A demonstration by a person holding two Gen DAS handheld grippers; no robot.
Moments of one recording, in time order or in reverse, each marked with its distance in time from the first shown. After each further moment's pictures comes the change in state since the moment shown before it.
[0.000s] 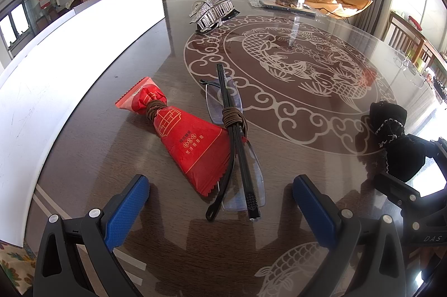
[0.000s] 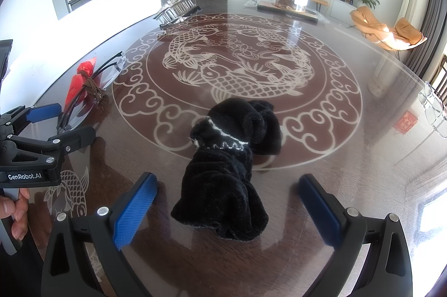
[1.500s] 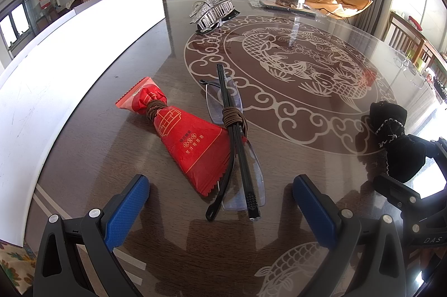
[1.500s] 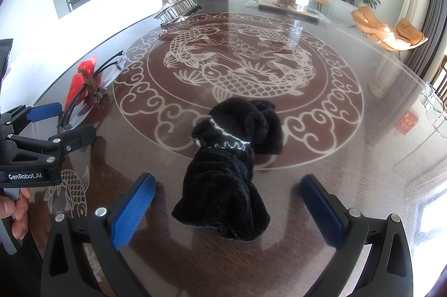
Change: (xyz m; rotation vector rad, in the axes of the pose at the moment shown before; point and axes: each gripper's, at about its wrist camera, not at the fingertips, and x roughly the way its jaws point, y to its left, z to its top) left arm 0.000 -0.001 -0.001 -0.003 -0.001 0.003; right arm 0.001 0.000 0.000 -0.004 0.003 0.002
